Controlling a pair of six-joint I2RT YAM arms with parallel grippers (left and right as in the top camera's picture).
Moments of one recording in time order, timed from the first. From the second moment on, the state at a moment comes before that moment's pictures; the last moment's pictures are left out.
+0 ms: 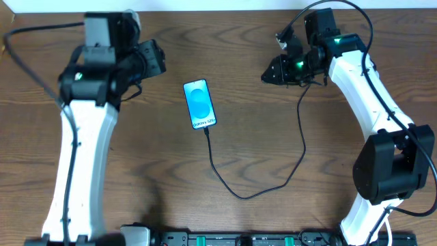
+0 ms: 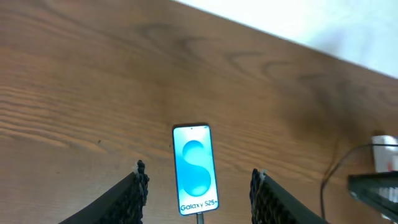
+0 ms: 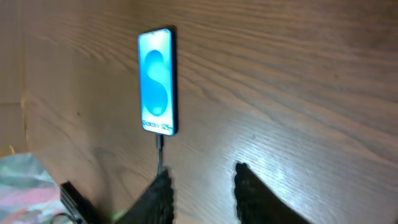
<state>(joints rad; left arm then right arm) -0.06 1.49 1.60 -0.93 0.15 -0.32 0.20 1.96 1.69 -0.94 -0.61 0.14</state>
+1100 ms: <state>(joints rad) -0.06 1.44 1.60 -0.94 0.15 -0.32 -0.48 1.85 1.69 -1.01 -0.47 0.07</state>
